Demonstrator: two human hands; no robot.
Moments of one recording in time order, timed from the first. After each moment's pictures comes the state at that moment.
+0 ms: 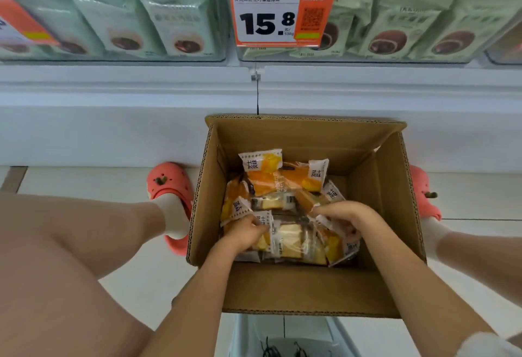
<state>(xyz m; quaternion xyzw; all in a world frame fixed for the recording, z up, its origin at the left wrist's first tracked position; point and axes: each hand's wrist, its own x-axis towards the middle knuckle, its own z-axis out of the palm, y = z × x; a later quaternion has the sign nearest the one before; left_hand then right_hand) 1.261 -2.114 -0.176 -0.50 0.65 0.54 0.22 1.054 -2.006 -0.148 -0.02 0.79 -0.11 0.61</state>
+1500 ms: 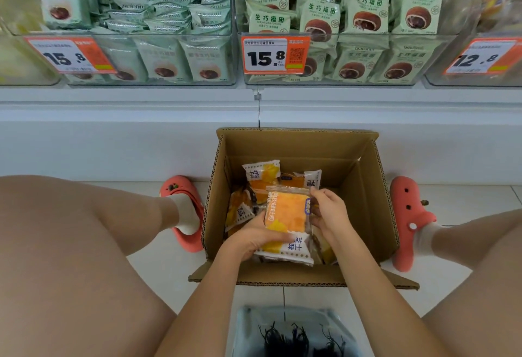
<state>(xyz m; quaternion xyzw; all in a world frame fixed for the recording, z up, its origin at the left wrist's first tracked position) 1.266 -2.081 -0.121 -0.43 0.53 0.72 0.11 1.125 -1.994 -0.108 0.05 0.70 -0.58 0.42</state>
